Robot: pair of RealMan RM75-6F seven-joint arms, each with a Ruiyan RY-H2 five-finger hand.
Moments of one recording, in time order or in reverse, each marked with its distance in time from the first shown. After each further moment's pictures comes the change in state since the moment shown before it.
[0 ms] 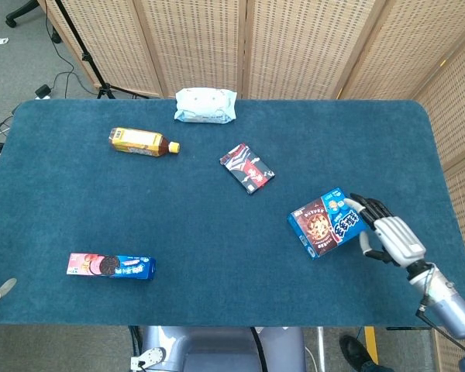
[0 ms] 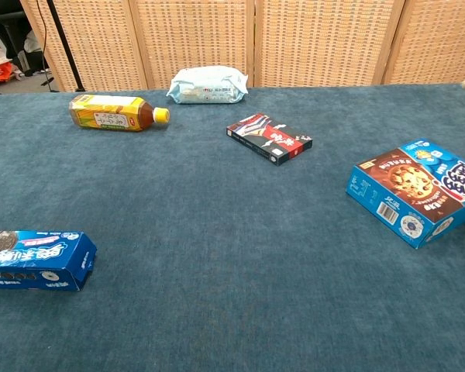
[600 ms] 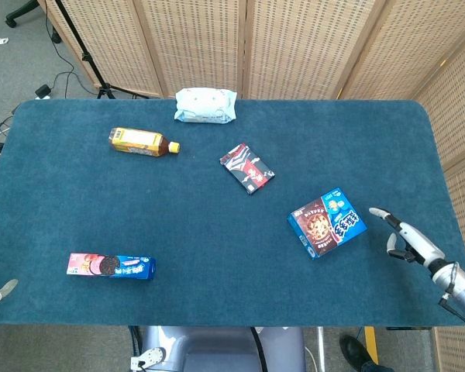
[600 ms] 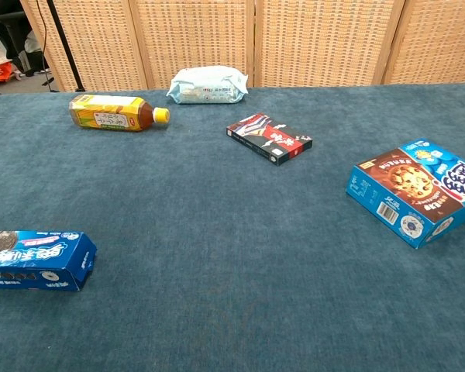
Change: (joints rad) left arm -0.002 0.004 0.004 -0.002 -0.001 -0.007 -0.002; right arm 0.081 -0.085 -0.140 0.349 -0.064 -0.197 0.675
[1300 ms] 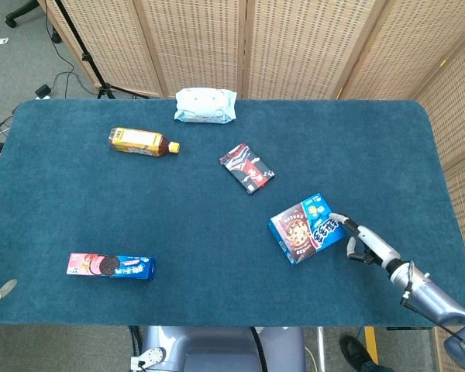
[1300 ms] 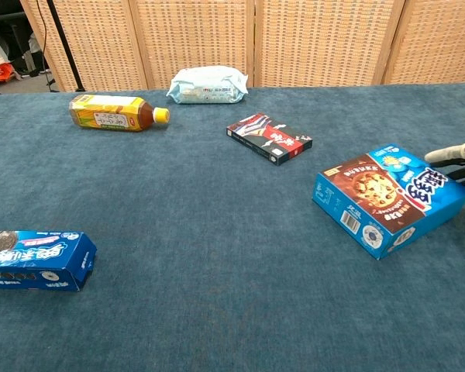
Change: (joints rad) left arm -0.001 0.007 0.001 0.002 -0.004 -0.005 -0.021; right arm 0.072 -0.012 0.050 -0.277 0.094 -0.081 -0.164
